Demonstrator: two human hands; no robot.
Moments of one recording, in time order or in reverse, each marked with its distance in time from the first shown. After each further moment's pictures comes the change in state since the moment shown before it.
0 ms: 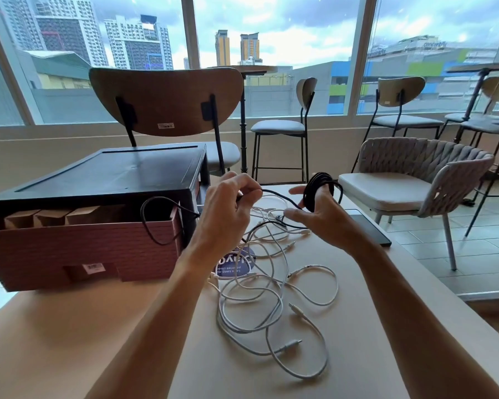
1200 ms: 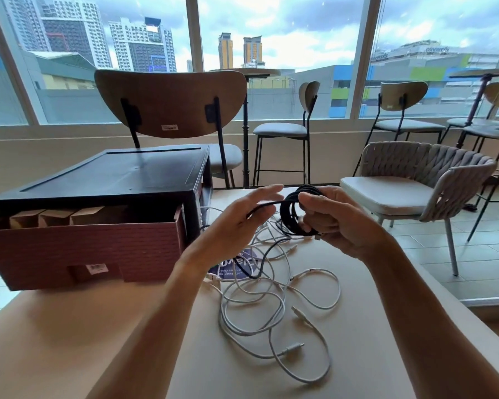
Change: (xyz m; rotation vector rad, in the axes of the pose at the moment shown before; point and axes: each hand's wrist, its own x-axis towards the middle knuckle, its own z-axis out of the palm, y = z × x) left_hand -0.005 -0.018 0.003 -0.276 -0.384 0.018; right_hand -0.020 -0.034 -0.014 0.766 -0.340 -0.039
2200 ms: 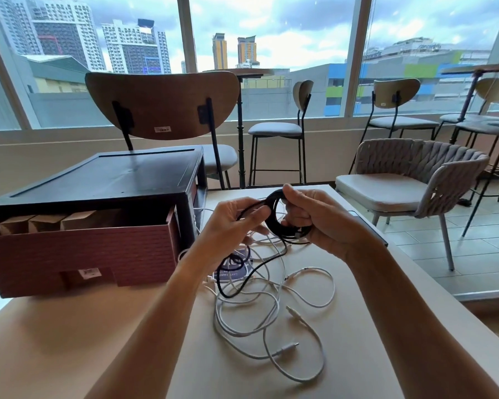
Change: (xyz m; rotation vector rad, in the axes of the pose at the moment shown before) left_hand 0.000 -0.002 0.012 -0.407 0.103 -0.277; right_hand 0.012 0.008 0.003 0.110 0.133 0.107
